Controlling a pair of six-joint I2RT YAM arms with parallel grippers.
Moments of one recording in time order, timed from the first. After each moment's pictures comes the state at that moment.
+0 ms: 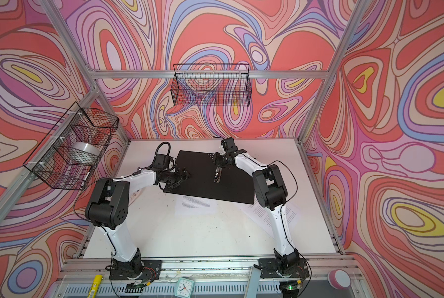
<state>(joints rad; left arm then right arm) -0.19 1.87 1.12 -0.27 0.39 -0.63 0.39 2.31 1.84 -0.39 -0.38 0.56</state>
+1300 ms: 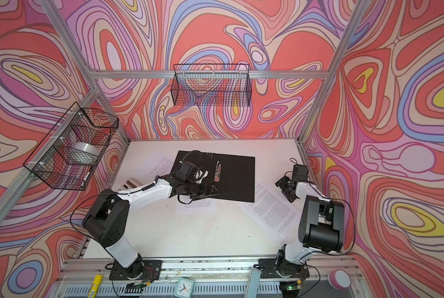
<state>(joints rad) -0.63 1.72 1.09 -0.30 0.55 -0.72 -0.31 1.58 0.85 -0.35 -0.16 0.69</state>
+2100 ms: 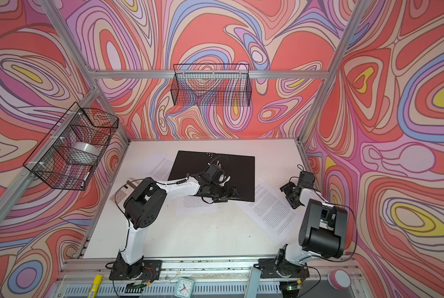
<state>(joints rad) -0.74 2.10 1.41 -0.25 0.56 -0.81 -0.37 1.53 0.75 -0.31 -0.23 0.71</state>
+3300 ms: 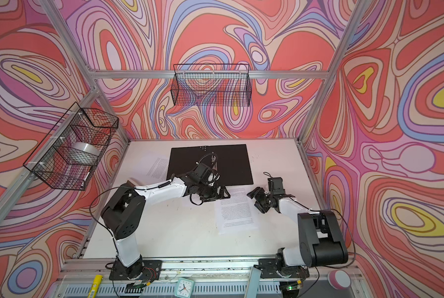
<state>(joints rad) -0.70 1.86 1.22 -0.36 0.46 -0.71 0.10 1.41 0.57 -0.17 -0.45 0.96</state>
